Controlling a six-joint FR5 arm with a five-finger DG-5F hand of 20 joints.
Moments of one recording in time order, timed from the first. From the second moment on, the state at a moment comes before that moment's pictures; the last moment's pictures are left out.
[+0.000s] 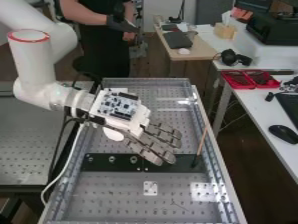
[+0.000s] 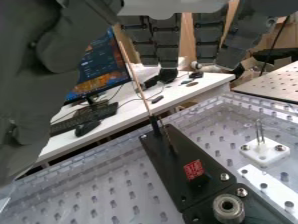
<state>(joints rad) 1.44 -1.94 -1.86 -2.69 -1.46 -0.44</state>
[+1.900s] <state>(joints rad) 1.26 -2.26 -1.60 -2.53 -1.80 -0.25</state>
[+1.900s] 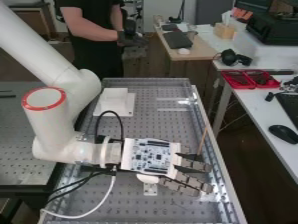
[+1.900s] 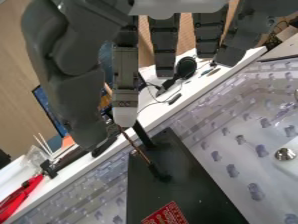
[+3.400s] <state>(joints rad) 1.21 -2.31 -1.60 -2.39 -1.93 -0.26</state>
